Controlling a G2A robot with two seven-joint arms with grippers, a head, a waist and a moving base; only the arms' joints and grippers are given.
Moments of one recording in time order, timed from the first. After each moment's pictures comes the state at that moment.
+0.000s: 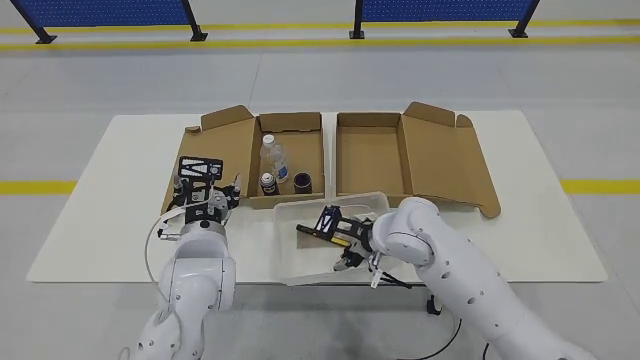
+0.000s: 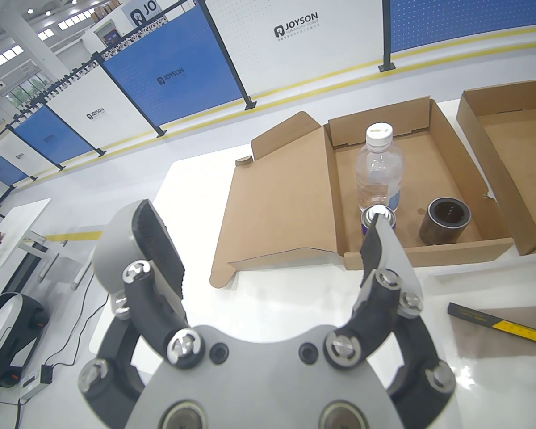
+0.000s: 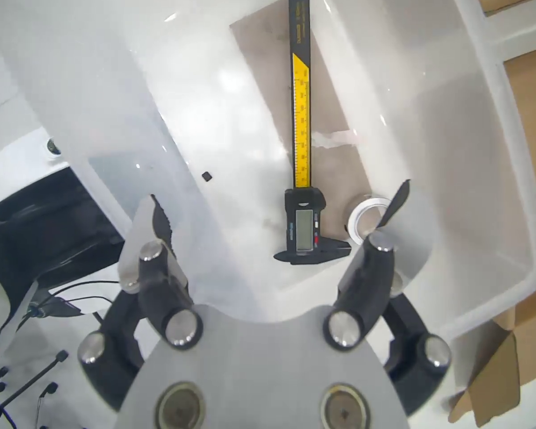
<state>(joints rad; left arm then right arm) 1.51 -1.27 -1.33 -2.08 1.82 0.33 -0.73 -0.93 -1.24 0.78 -1.51 -0.95 -0.46 1.16</state>
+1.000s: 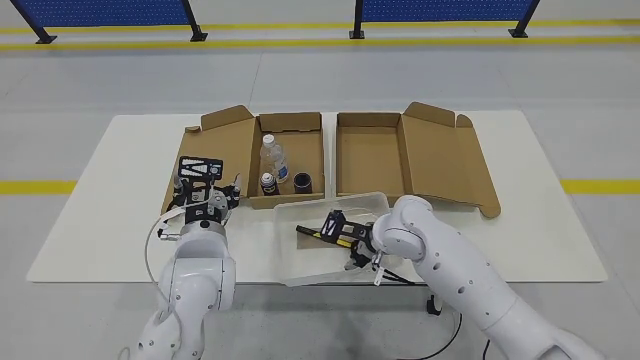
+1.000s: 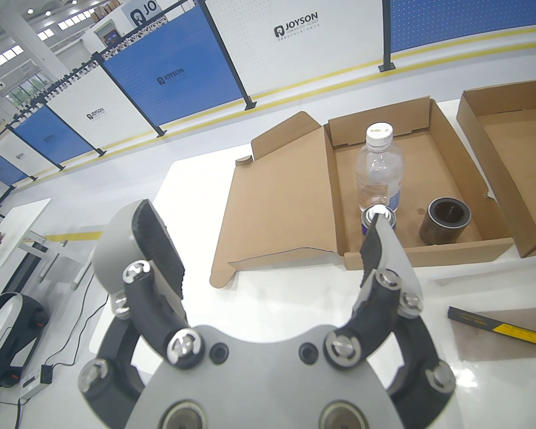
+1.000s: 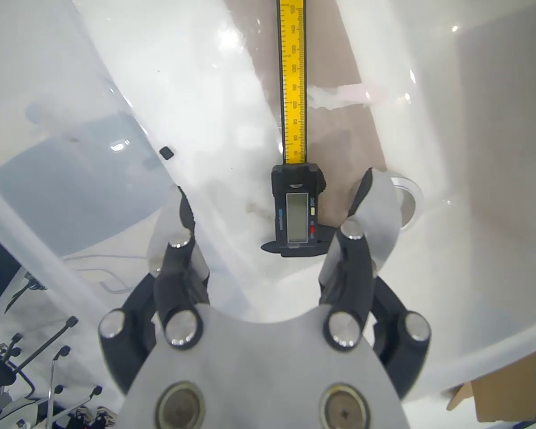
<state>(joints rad) 1.51 -1.27 -1.33 -2.08 1.82 0.33 -0.73 -0.87 -1.25 0.72 -1.39 -0.95 -0.48 1.20</state>
